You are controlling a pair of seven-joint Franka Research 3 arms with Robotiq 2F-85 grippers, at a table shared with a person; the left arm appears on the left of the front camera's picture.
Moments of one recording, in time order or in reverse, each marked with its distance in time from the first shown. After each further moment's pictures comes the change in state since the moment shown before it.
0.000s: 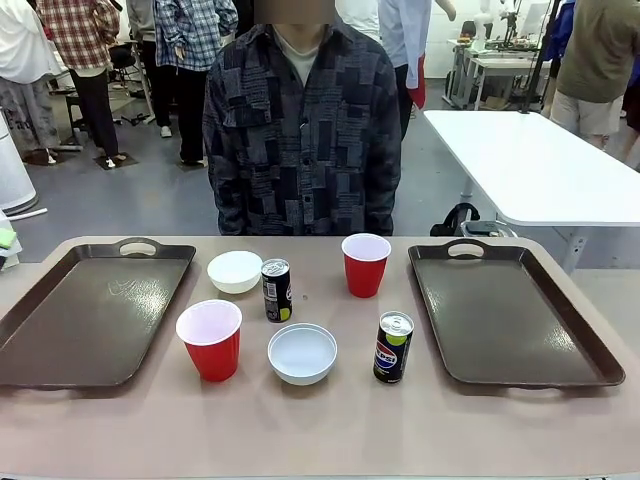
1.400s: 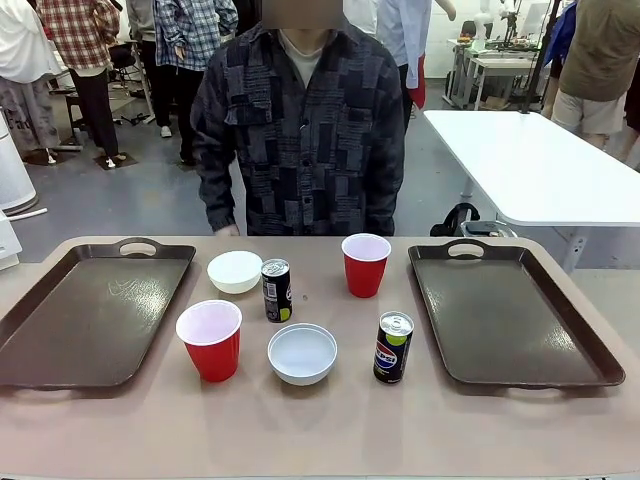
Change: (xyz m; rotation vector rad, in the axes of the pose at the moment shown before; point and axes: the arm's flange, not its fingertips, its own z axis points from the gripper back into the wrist) left arm 0.001 0.009 0.023 0.140 -0.015 0.076; right arm 0.011 -0.017 -0.032 -0.012 0.062 -0.091
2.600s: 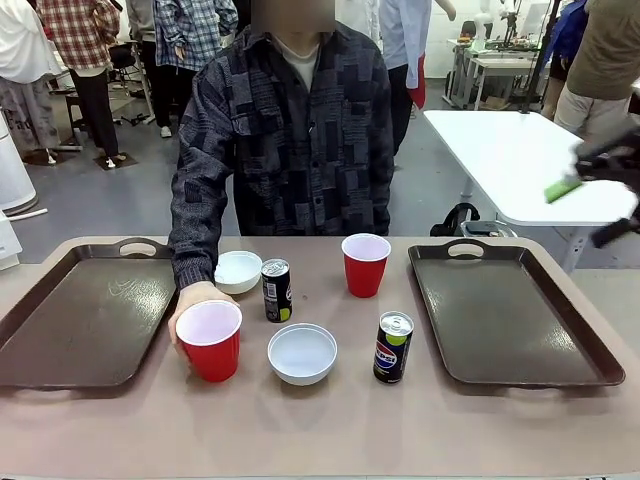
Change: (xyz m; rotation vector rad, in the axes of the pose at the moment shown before) left arm 0.000 0.000 -0.001 -0.001 0.001 0.001; right arm -0.020 0.200 -0.107 -0.387 0.152 0.178
